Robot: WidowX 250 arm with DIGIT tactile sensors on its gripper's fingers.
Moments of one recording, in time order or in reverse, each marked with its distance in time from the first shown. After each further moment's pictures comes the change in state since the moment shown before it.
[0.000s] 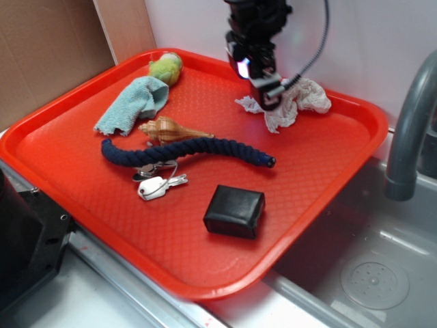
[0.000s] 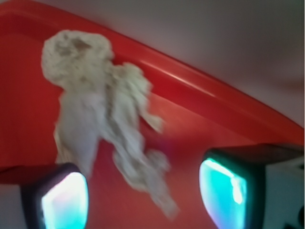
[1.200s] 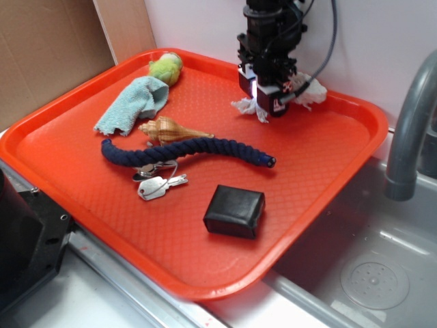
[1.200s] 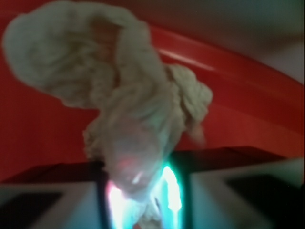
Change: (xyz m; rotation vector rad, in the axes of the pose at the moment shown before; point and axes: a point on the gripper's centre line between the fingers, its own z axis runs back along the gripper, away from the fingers) arm -0.002 0.013 -0.005 0.000 0.109 0.204
